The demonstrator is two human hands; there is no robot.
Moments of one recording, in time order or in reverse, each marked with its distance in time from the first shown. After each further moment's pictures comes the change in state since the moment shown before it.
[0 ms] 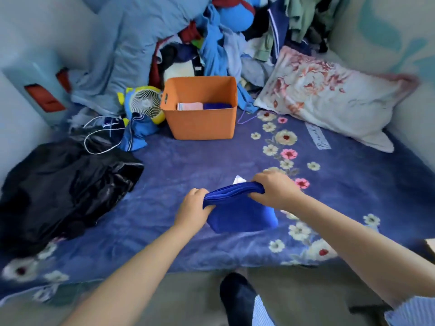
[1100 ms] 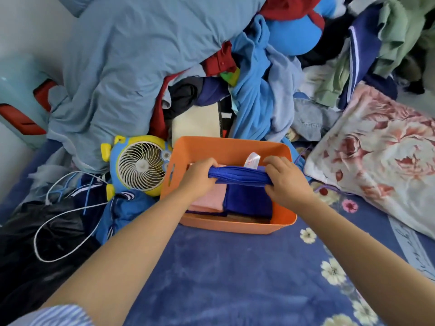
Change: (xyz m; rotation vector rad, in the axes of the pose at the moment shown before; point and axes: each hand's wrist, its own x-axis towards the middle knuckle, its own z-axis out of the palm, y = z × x) left_hand 0.570 -0.071 -0.092 -0.035 -0.022 0.042; right_hand 0.533 0.099 -0.046 -0.151 0.326 -0.285
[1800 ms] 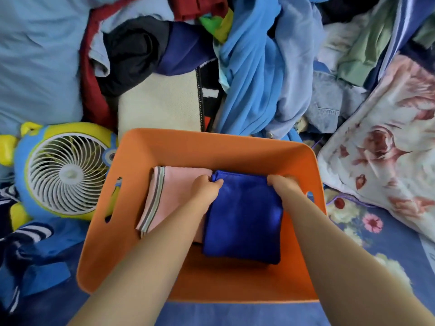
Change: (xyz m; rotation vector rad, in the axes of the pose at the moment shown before) left_hand 0.153 -0.071 0.169 -0.554 -0.146 -0.636; right_hand 0.070 0.121 0.191 0.773 -0.170 1.427
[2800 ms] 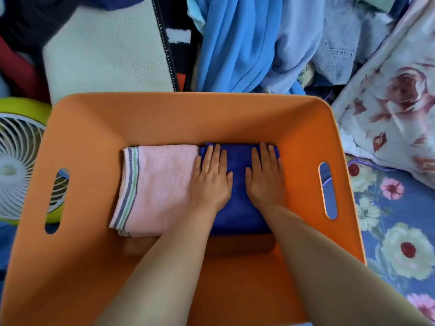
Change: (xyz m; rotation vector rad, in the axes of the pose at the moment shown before) left_hand 0.039 -0.064 0.064 0.990 0.177 0.688; right_hand 0.042 0.082 0.062 -0.802 0.181 -0.662
